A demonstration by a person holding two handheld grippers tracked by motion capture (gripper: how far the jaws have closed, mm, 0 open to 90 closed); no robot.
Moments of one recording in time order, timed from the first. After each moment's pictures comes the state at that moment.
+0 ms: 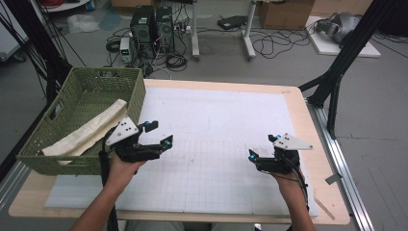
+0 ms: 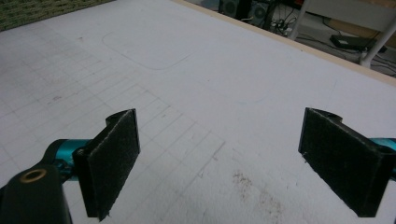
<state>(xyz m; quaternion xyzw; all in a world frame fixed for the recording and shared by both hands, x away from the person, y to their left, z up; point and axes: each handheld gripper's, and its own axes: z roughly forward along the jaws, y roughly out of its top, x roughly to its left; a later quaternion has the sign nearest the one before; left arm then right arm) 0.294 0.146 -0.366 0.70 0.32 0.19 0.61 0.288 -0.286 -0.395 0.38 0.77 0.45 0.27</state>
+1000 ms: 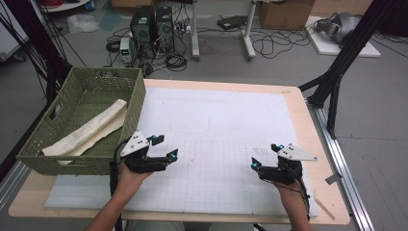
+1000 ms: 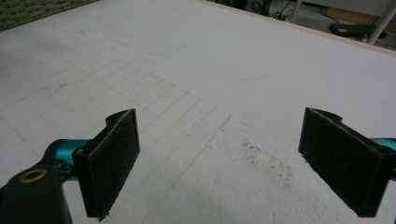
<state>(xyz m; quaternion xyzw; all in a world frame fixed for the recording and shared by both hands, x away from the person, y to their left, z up) 0.291 0.140 -0.407 0.73 0.33 0.18 0.58 0.270 -0.293 -0.411 0.40 0.75 0.45 0.26</state>
